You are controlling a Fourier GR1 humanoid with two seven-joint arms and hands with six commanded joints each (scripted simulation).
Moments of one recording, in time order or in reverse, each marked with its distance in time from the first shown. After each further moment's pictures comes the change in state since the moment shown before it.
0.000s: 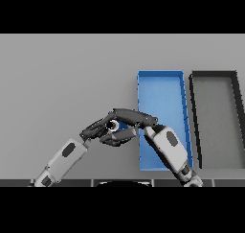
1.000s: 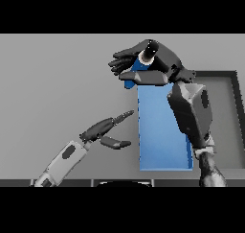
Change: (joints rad) left arm 0.026 -0.004 -0.008 -0.030 0.005 0.014 0.068; right arm -0.538 -0.222 -0.338 0.132 -0.526 -0.422 0.214
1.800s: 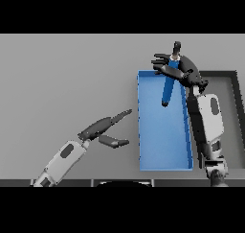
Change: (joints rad) left arm 0.001 0.006 0.018 0.016 0.028 -0.019 0.012; right arm 0.330 -0.090 -0.023 0.299 0.254 -0.108 0.091
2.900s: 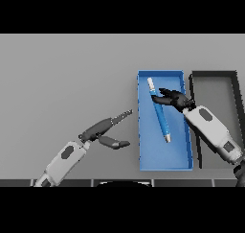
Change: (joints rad) left arm 0.011 -0.007 -0.005 -0.023 0.007 0.009 0.021; right arm -0.025 -0.347 0.862 0.169 -0.313 -0.170 -0.055
